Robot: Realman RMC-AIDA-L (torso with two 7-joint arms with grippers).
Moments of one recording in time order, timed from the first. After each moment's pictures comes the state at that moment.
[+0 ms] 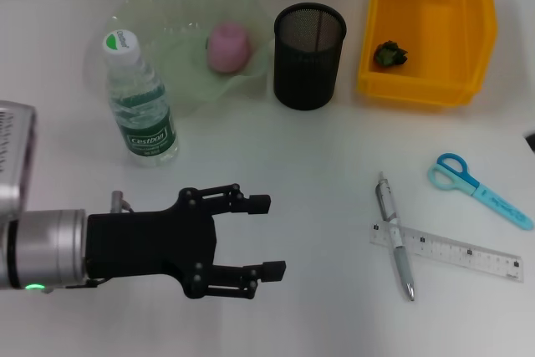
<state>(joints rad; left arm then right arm) -0.33 -2.07 1.24 0.67 1.61 1.63 -1.14 0.53 2.05 -0.98 -1.70 -2.74 -1.93 2.55</state>
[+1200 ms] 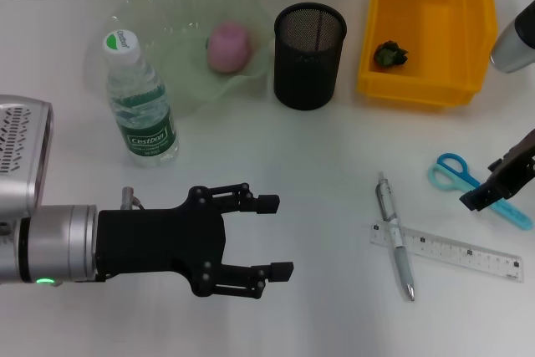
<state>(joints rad) -0.36 -2.07 1.25 0.64 1.61 1.62 -1.11 0.56 2.08 -1.21 -1.26 -2.76 -1.58 2.38</state>
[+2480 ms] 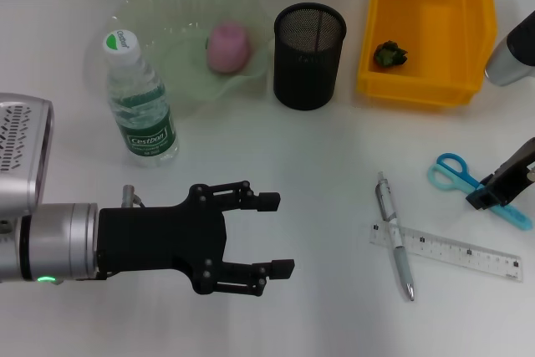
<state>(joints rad) -0.36 -2.07 1.25 0.64 1.60 1.61 -1.12 0.57 2.08 -1.21 -1.14 -2.76 -1.50 2.36</state>
